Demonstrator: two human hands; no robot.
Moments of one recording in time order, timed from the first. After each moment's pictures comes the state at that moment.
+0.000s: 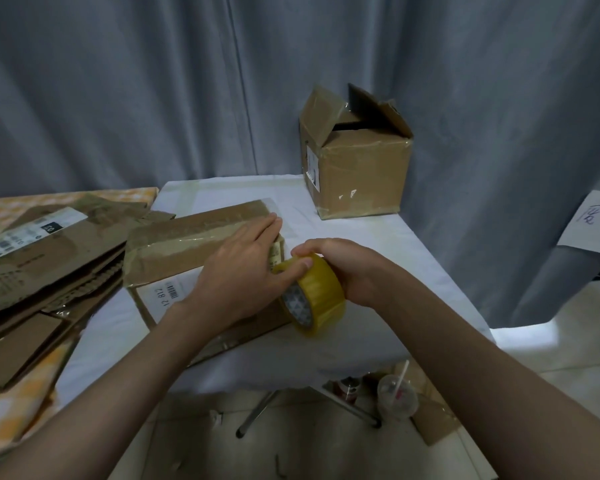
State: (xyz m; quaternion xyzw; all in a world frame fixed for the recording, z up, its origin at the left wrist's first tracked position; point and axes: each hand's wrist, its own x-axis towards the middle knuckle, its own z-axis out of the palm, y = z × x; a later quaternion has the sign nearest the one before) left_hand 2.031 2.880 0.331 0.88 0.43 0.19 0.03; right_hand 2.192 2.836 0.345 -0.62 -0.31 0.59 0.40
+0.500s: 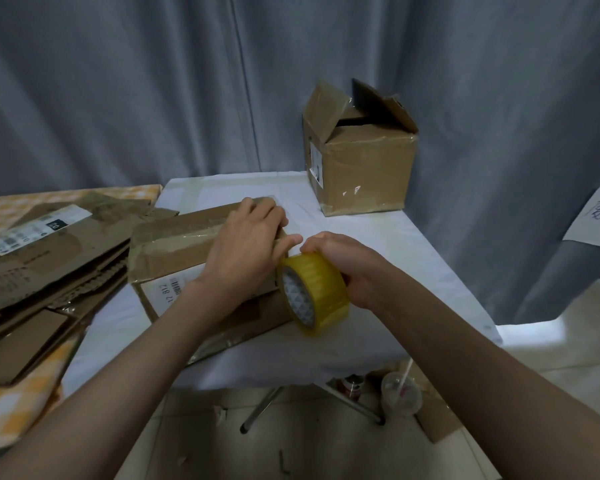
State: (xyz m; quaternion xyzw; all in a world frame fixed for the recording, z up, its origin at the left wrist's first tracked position) left_hand 2.037 2.909 0.332 0.90 0.38 0.22 -0.06; right_hand 2.185 2.839 0.340 -0.66 -0.33 0.53 0.42
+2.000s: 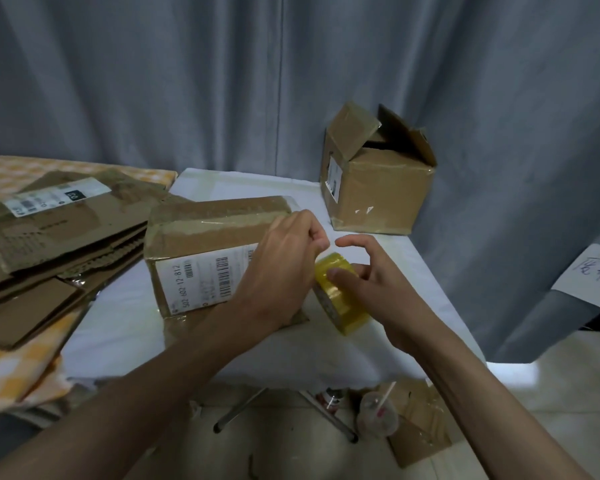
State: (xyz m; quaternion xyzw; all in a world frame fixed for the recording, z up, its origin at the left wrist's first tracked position) left_hand 2.046 2.853 0.346 0.81 0.37 0.41 0.21; right_hand 2.189 2.791 0.346 -0.64 -0.51 0.37 0.44
